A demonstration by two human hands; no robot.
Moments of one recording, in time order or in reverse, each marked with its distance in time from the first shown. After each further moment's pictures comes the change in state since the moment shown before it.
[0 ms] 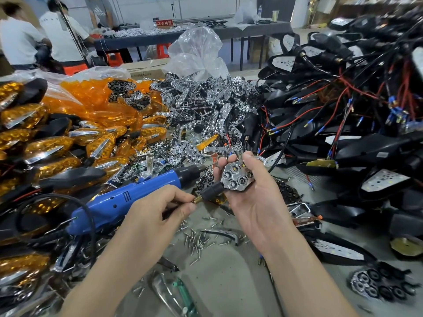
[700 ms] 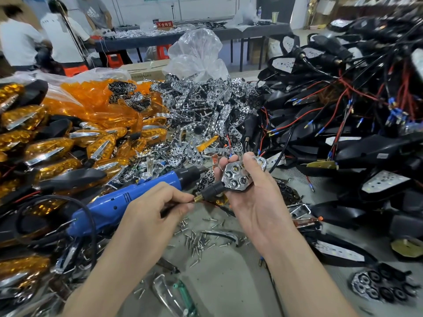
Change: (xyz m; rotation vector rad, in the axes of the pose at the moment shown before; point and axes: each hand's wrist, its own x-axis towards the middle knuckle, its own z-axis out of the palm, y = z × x) left_hand 0.001 0.000 0.001 0.004 0.097 0.050; right_hand 0.003 0.001 -0.005 -0.021 0.013 -0.026
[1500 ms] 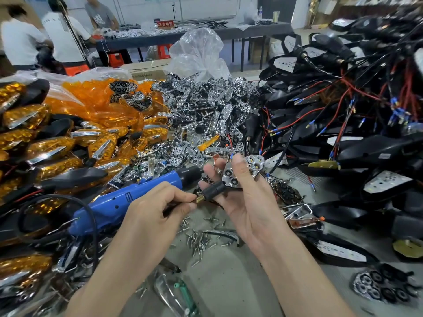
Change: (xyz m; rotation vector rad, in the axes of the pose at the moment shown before) left_hand 0.000 0.002 0.002 0.016 0.037 0.015; right_hand -0.006 0.011 0.004 -0.175 -0.003 0.039
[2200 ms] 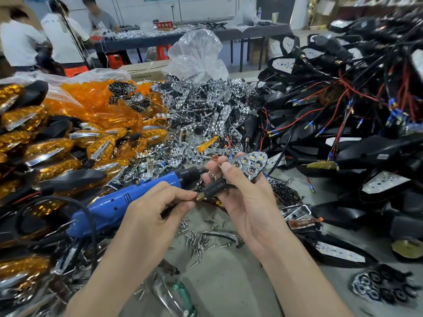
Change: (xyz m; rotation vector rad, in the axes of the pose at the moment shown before) left_hand -0.001 -0.004 -0.002 -0.060 -0.022 0.074; right_hand -0.005 -0.002 0.003 -0.004 -0.020 -0.057
